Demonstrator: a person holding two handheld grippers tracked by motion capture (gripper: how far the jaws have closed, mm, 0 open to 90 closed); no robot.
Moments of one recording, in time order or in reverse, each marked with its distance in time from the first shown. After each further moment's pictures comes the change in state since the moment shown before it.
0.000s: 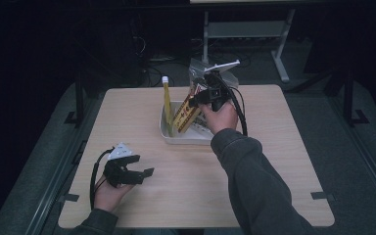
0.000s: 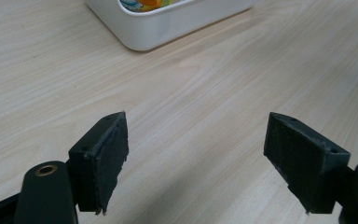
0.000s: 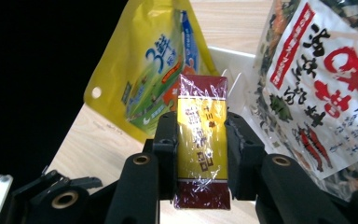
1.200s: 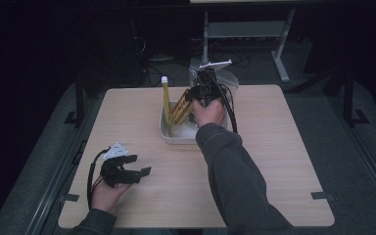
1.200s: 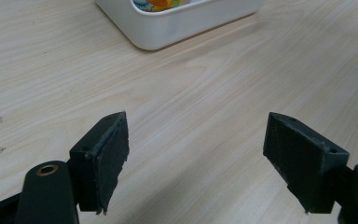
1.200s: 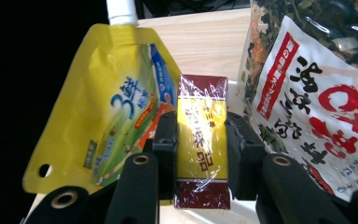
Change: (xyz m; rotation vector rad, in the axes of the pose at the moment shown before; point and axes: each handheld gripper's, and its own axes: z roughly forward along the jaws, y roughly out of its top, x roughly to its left) left arm 0.007 -0.003 -0.005 -0.013 0.001 -0.025; right arm 0.000 0.016 0.033 -0.064 -0.098 0.103
